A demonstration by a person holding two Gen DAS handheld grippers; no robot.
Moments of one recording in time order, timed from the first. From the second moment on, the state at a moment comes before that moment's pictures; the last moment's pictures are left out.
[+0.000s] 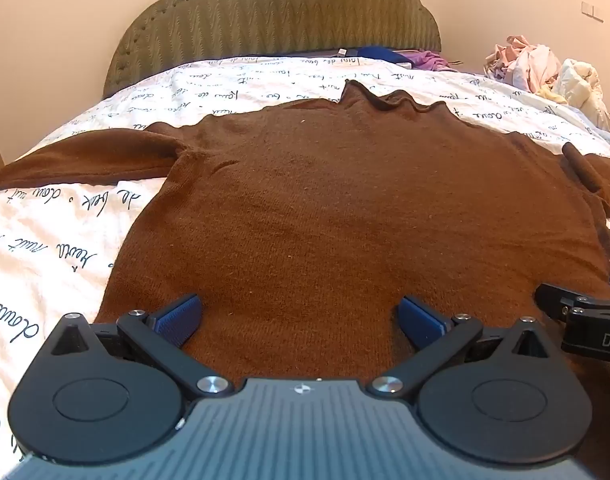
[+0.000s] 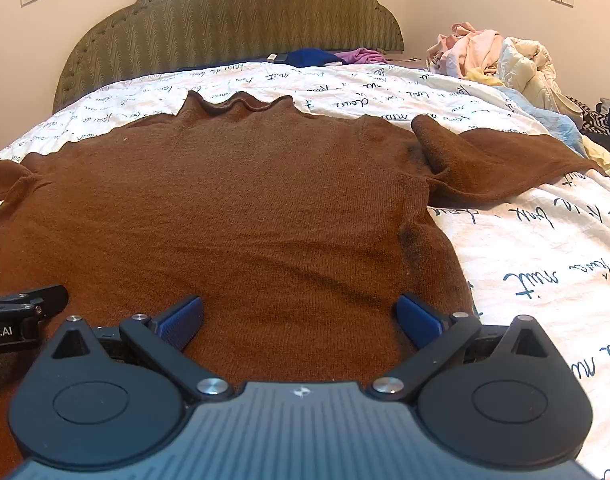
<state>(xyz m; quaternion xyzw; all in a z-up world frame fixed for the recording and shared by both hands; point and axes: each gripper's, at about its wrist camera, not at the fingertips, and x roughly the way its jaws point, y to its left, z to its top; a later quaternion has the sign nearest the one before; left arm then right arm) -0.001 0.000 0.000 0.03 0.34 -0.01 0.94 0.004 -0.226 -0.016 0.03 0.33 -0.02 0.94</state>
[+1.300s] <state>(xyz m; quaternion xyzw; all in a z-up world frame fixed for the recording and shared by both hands) -0.002 -0.001 0.004 0.03 0.34 -0.01 0.94 0.006 -0.225 -0.015 0.03 0.33 -0.02 0.94</state>
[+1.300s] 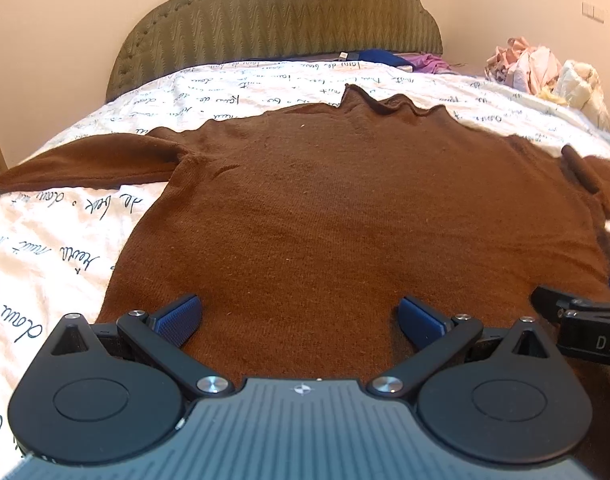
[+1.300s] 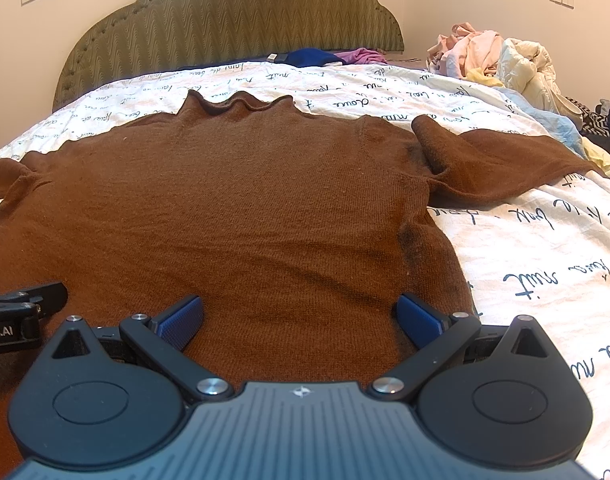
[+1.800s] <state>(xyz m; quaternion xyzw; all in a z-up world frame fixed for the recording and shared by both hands) 0.013 0.008 0.024 -0.05 0.31 -0.04 0.95 0.039 -0.485 0.059 0.32 0.18 0.02 0.93</state>
